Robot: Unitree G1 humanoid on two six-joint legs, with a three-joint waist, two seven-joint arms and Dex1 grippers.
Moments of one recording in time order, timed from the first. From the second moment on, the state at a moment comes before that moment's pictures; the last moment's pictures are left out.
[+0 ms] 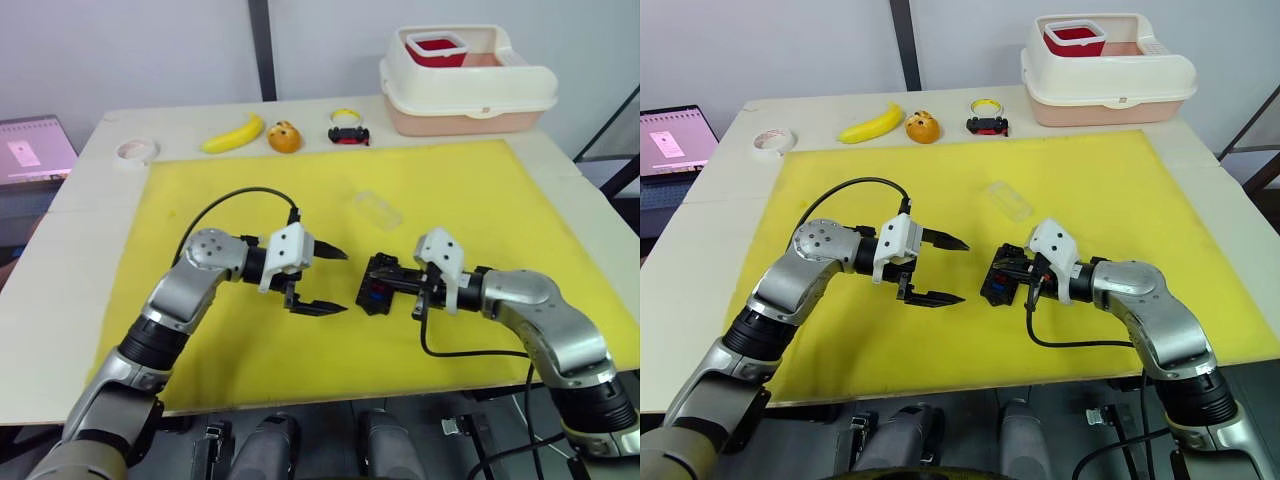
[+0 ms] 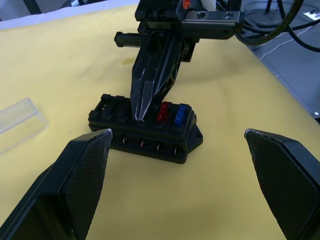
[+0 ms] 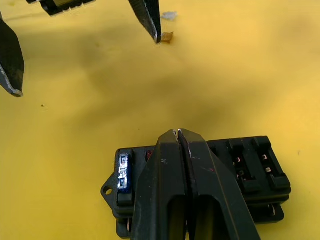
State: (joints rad) left arm -0.60 0.50 -0.30 -0.03 -0.27 0.22 -1.24; right arm -0.28 -0.68 0.06 -0.34 0.36 0.59 0.89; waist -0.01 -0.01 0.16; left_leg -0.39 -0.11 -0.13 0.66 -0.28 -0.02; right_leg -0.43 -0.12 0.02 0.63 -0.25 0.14
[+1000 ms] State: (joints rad) left arm -0.34 0.63 -0.05 -0.13 -0.36 0.28 -1.12; right arm -0.13 -0.86 -0.36 -0.50 0.61 0.81 0.81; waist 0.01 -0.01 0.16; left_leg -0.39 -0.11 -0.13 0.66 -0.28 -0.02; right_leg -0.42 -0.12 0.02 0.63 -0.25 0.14
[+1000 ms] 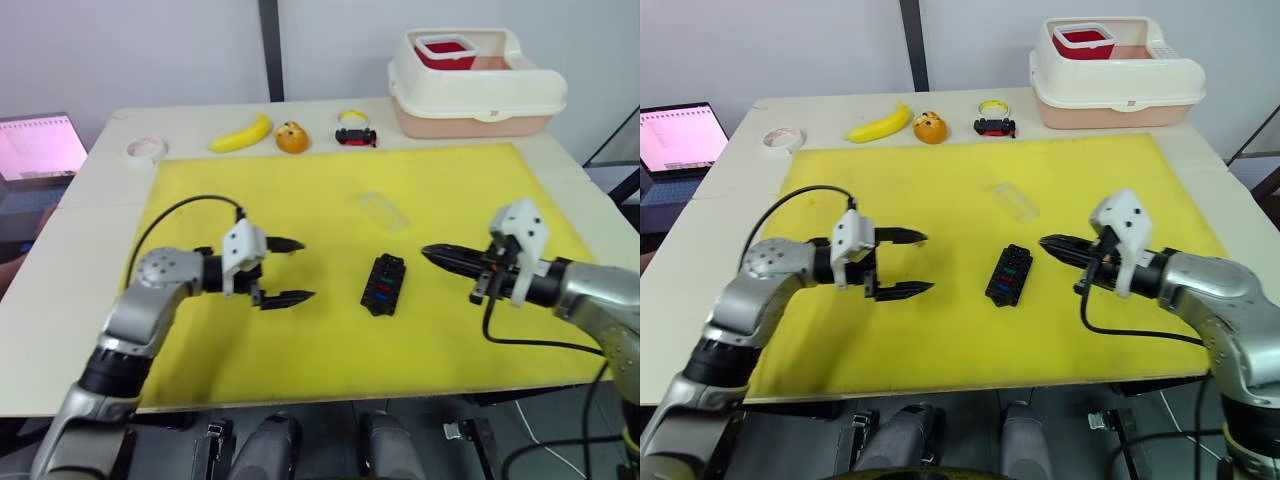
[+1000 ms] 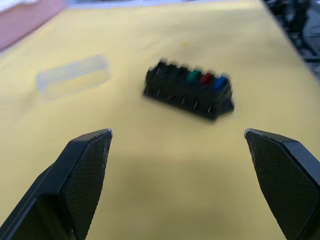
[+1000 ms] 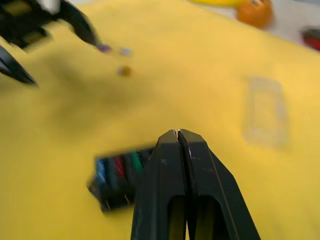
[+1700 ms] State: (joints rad) left arm -0.06 0.85 0.54 -0.11 -0.81 0.97 -0.93; right arm -0.05 -0.98 -0.49 -0.40 0.61 0.77 0.91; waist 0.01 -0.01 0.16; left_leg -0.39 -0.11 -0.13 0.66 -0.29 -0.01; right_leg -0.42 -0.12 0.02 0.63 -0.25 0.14
